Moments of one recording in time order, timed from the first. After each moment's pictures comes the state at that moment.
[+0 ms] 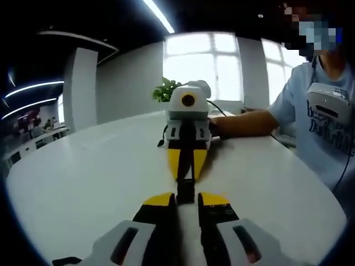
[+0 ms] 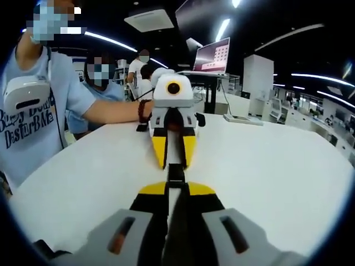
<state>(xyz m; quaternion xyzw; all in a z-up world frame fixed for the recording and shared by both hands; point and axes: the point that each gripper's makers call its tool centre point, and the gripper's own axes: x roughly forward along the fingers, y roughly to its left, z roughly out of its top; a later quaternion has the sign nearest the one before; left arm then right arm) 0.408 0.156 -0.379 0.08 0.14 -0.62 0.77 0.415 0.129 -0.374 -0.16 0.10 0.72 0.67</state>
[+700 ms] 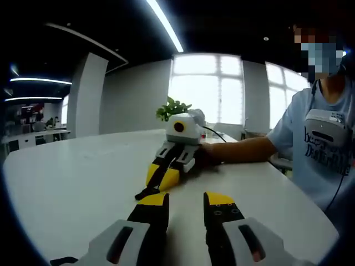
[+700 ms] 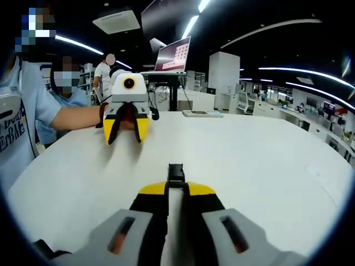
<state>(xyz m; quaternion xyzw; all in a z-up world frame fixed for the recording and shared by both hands) 0.409 0.159 -0.350 0.00 0.10 -0.63 0.77 0.466 0.103 -0.368 -0.15 0.10 0.61 0.77</state>
